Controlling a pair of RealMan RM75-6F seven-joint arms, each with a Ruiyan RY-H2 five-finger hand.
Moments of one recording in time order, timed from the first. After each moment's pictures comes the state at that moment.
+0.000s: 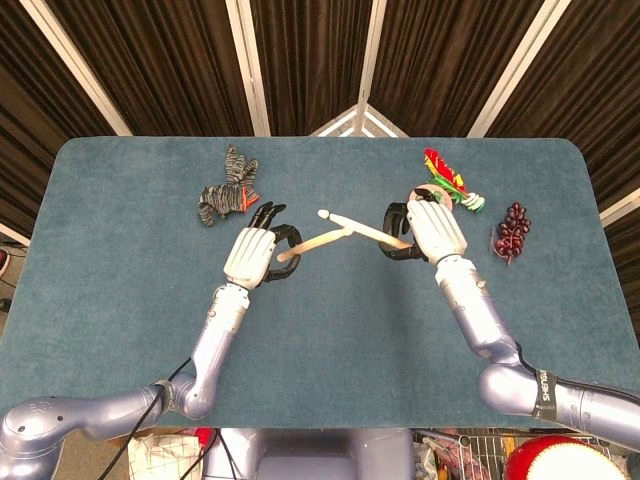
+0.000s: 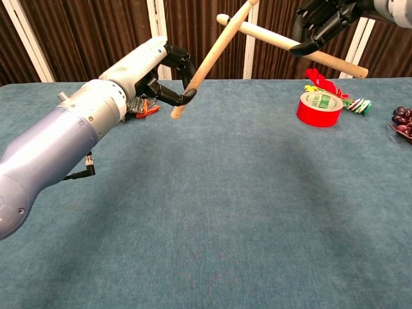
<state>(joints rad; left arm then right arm) -0.83 -1.90 -0.37 -1.24 1.18 1.15 0.14 0.88 -1.20 0.37 -1.81 -0.65 0.96 -0.24</state>
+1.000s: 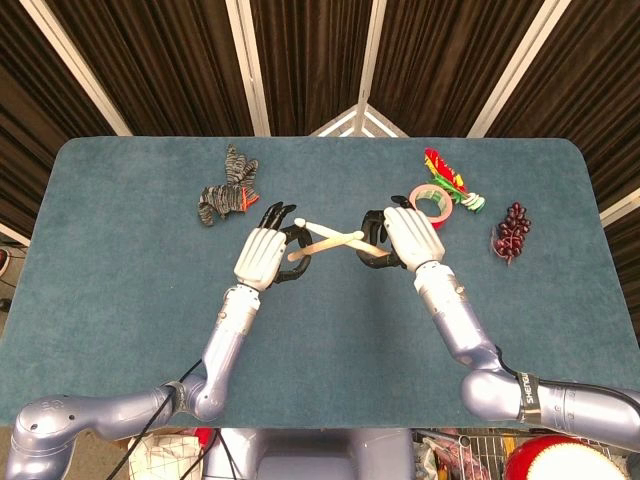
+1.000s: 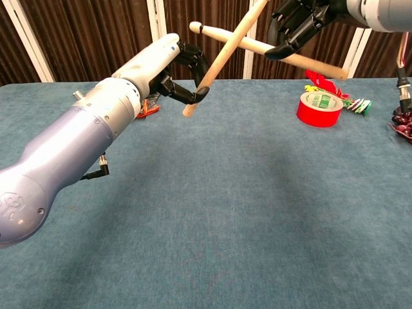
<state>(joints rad) -0.86 -1.94 -0.39 -1.23 1.17 1.16 0.18 0.93 -1.23 0.37 -1.86 -0.59 1.00 -0.27</state>
